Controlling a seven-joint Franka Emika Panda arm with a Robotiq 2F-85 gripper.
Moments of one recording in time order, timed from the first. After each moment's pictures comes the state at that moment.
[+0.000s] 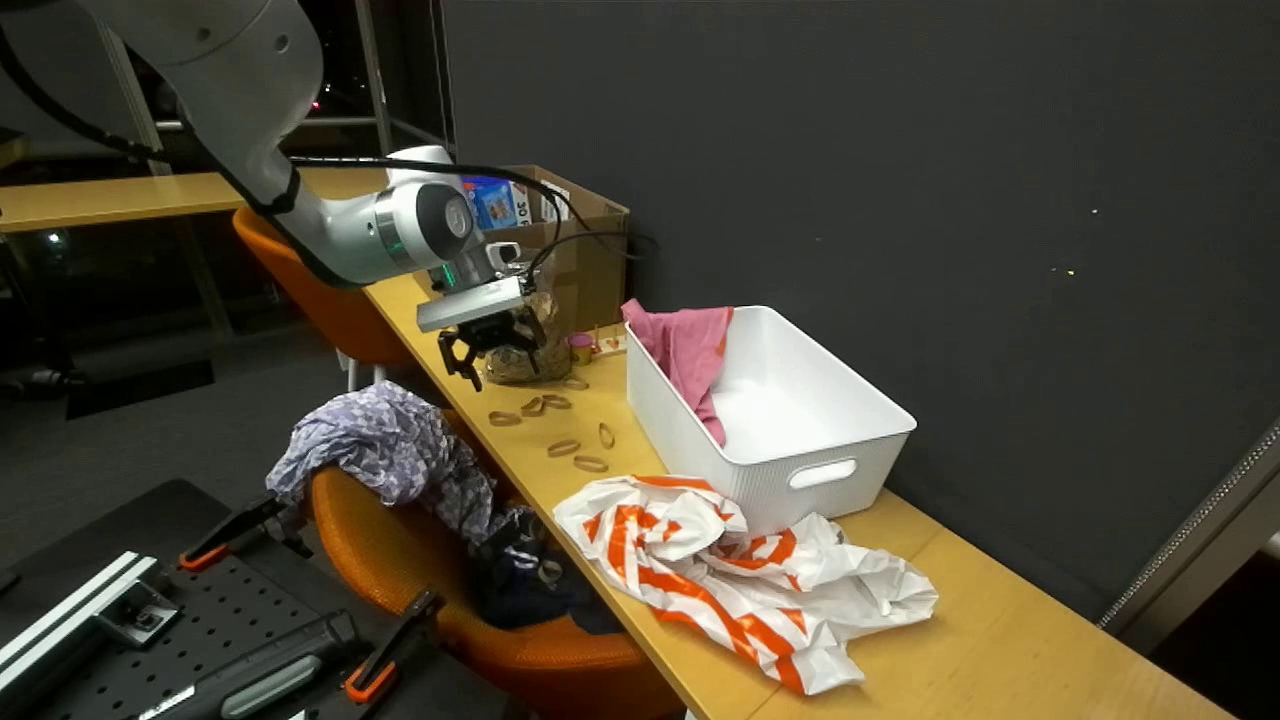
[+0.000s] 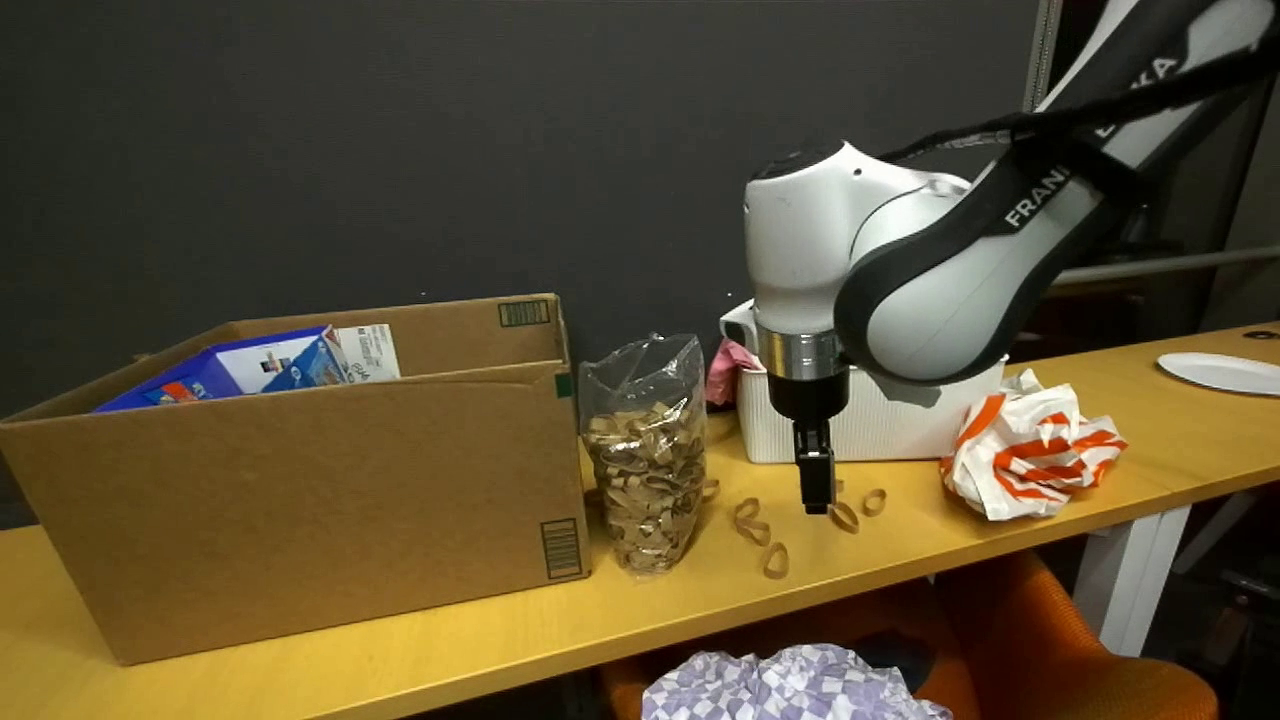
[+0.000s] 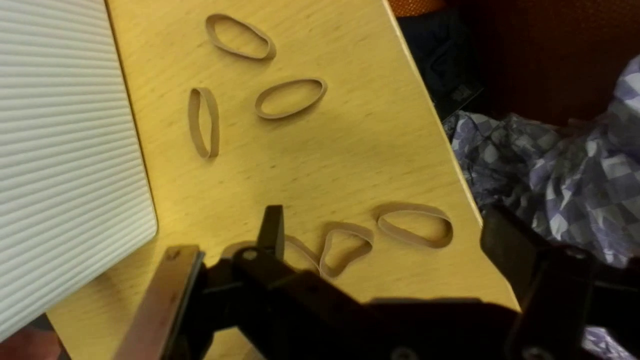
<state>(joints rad) 0.16 0.68 -0.03 -1.79 -0.50 2.50 -0.20</state>
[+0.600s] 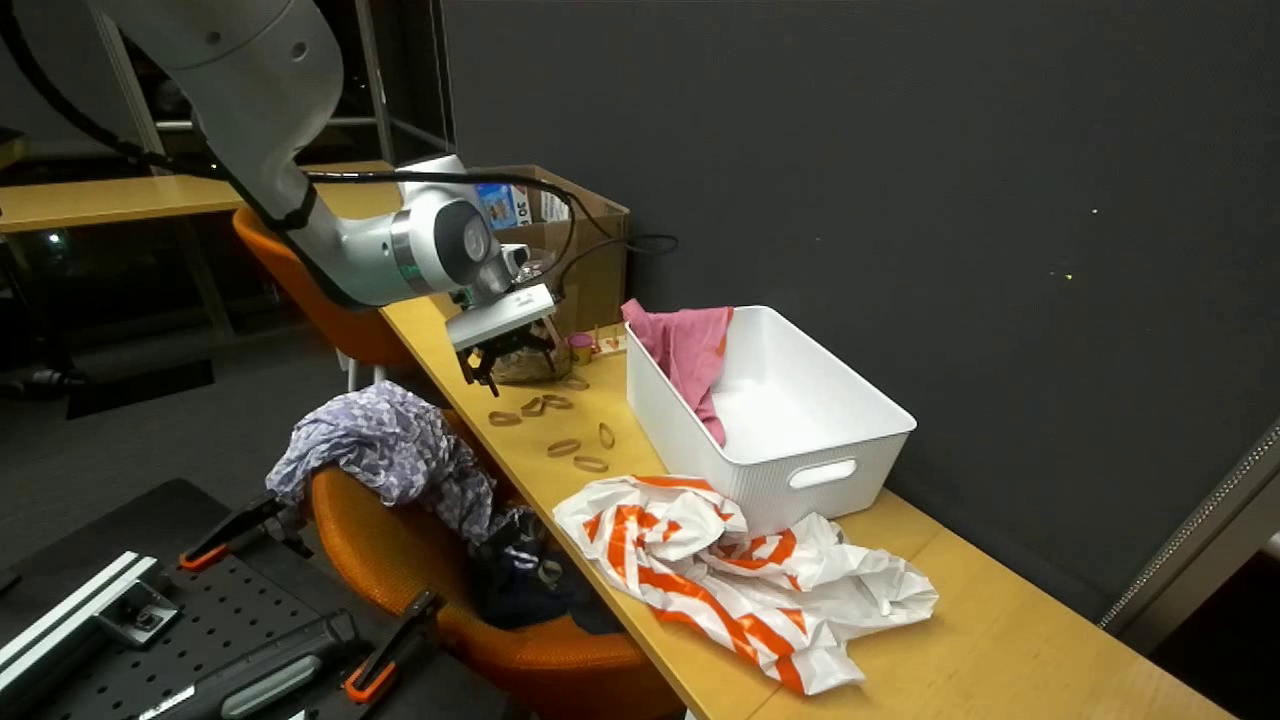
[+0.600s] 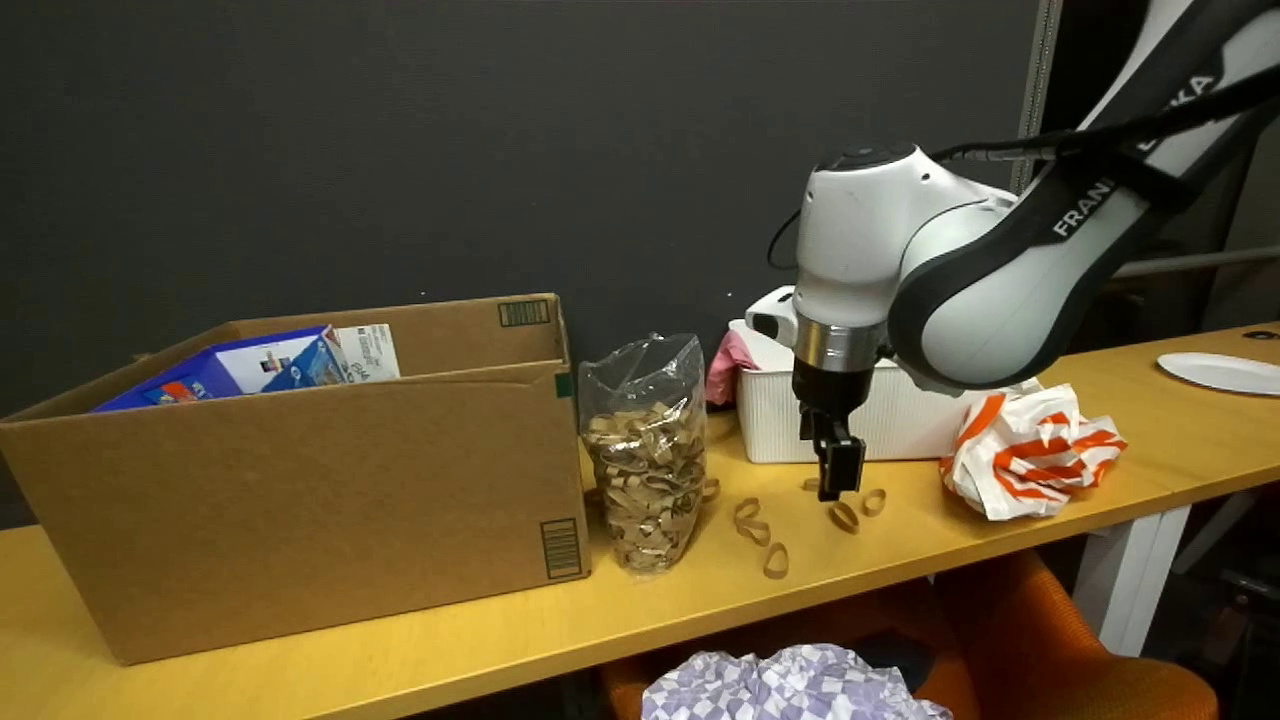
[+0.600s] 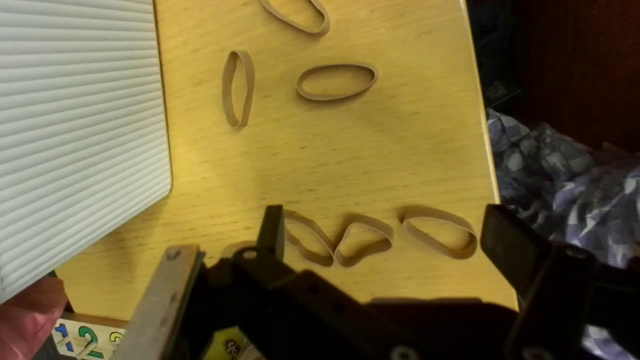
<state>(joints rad) 0.07 0.65 -0.02 -1.87 -0.52 2.70 -0.40</state>
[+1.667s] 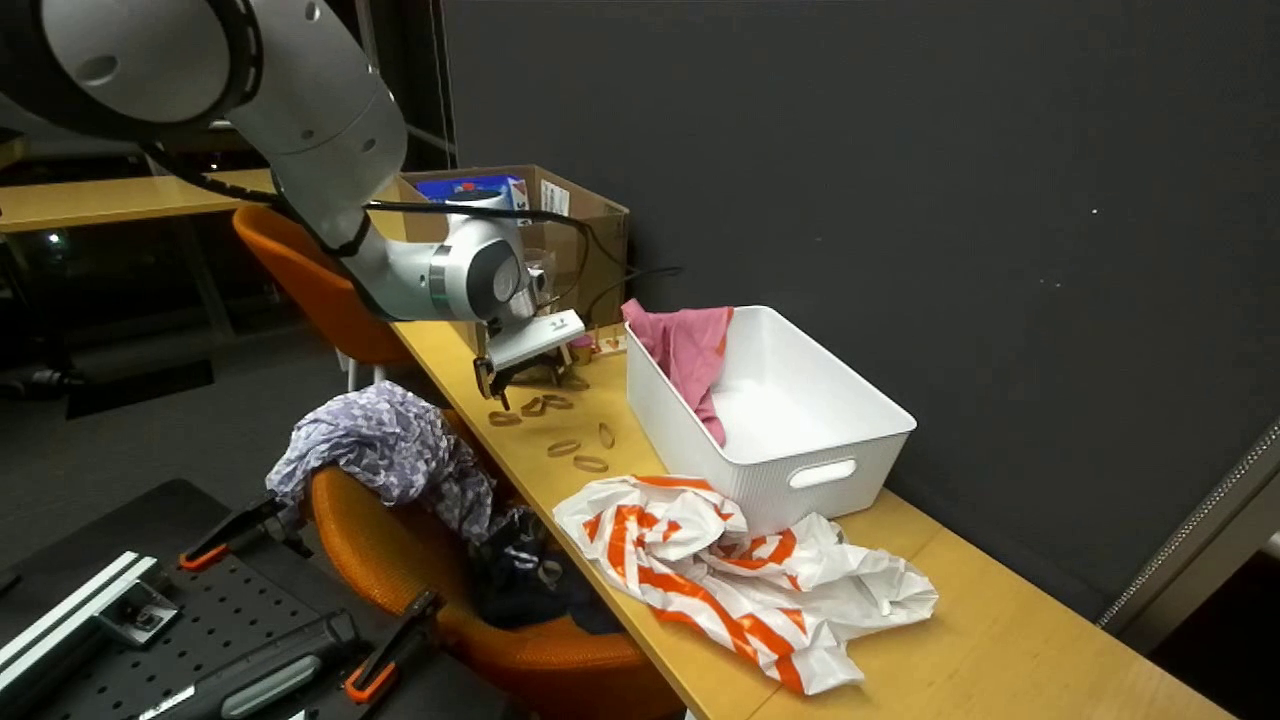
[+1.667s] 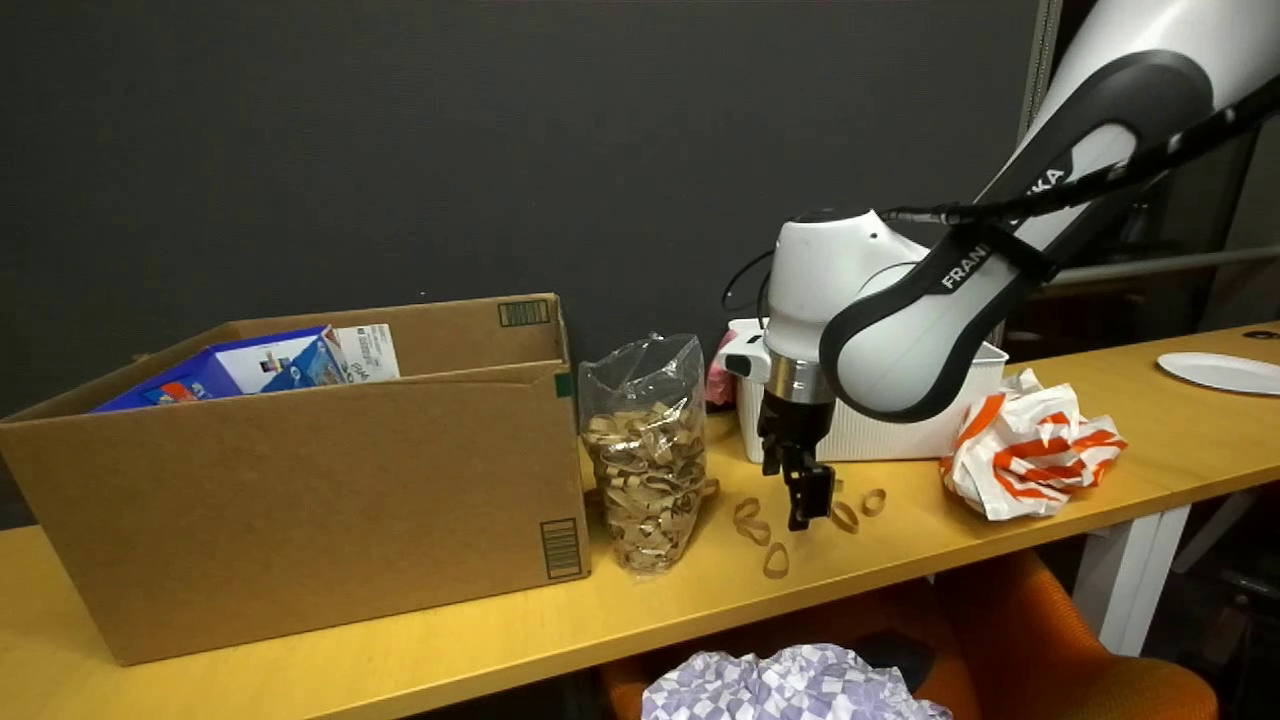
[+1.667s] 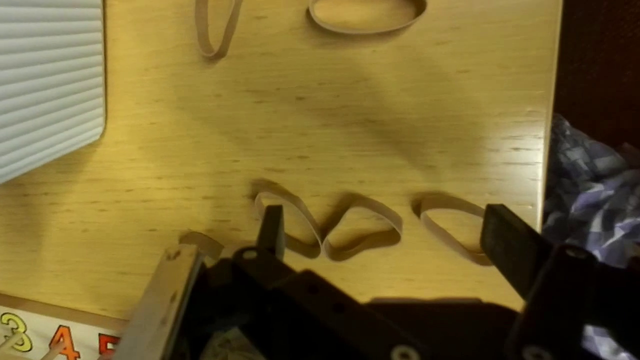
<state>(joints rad) -0.03 0.86 0.10 -1.64 -0.38 2.66 -0.73</state>
